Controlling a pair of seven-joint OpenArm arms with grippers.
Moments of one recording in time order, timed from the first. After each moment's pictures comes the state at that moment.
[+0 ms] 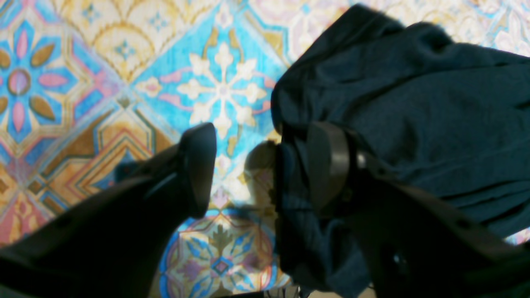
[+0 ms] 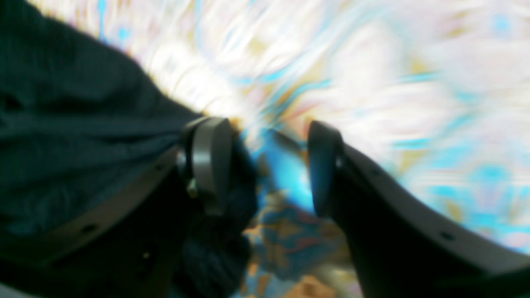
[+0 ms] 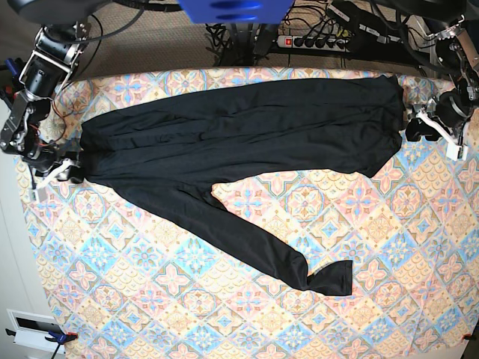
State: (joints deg) left arm 14.5 -25.6 -39.0 86.5 -44.2 -32.3 62.6; right arm 12.3 27.9 33.0 55.5 28.9 42.7 -50.3
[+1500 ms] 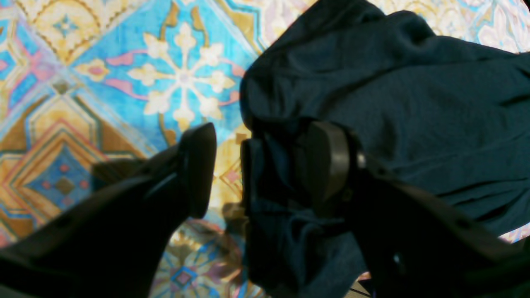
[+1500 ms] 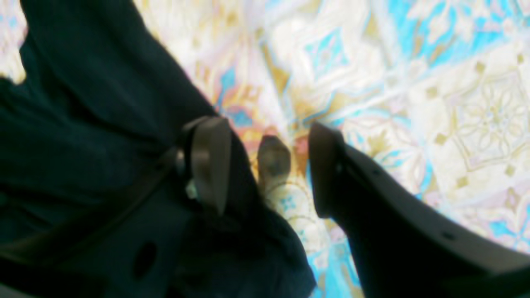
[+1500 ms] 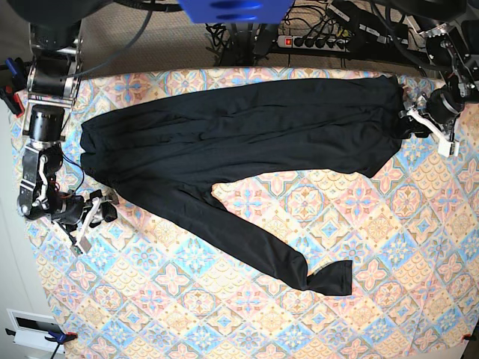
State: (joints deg) left arm 14.4 -22.1 -39.2 86.5 -44.2 -32.2 62.7; right arm 28.0 28.4 4.8 53.3 29.7 42.8 -55.7
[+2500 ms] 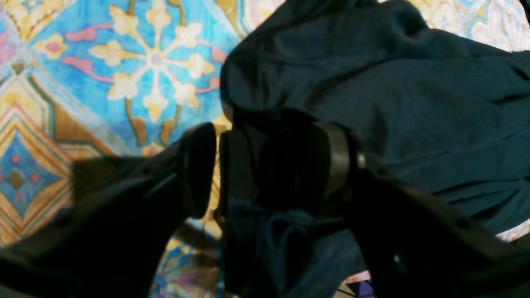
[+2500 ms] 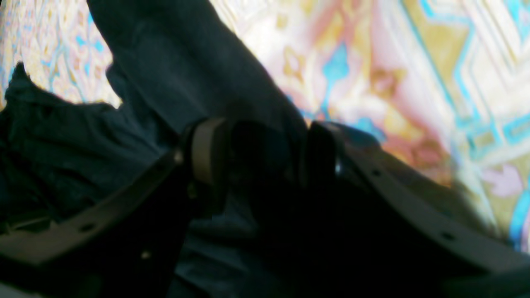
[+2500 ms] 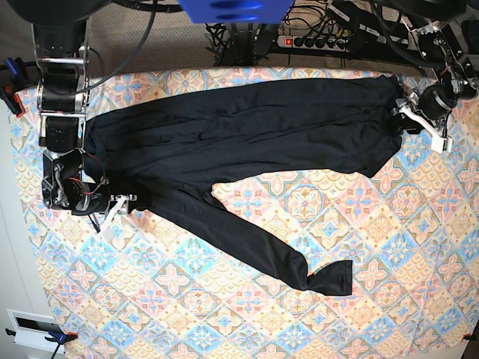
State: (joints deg) left arm 14.7 -19.4 -39.2 86.5 -44.2 -32.2 62.7; right arm 32.9 24.2 -2.5 33.8 46.5 42.3 -56.5
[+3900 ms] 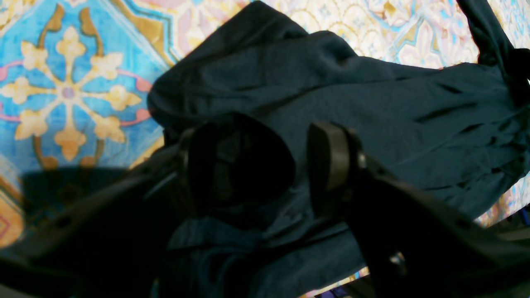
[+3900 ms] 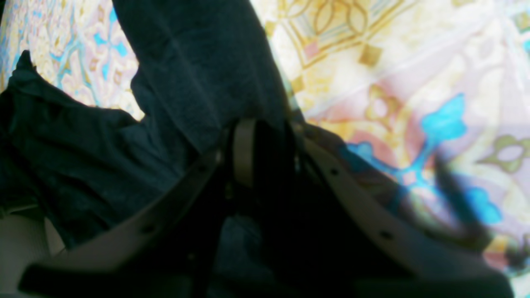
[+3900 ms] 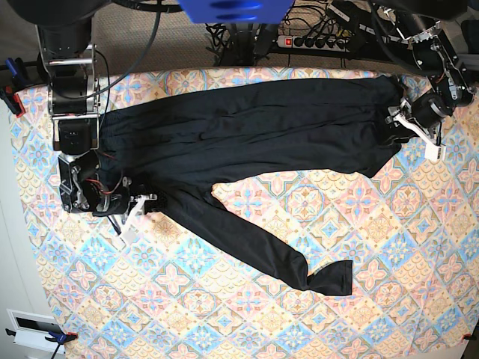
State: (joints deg) left arm 11.1 -17.2 -39.3 86.5 -51.3 -32.2 68.7; right arm 33.4 20.6 -7.2 33.9 46.0 42.3 -52.9
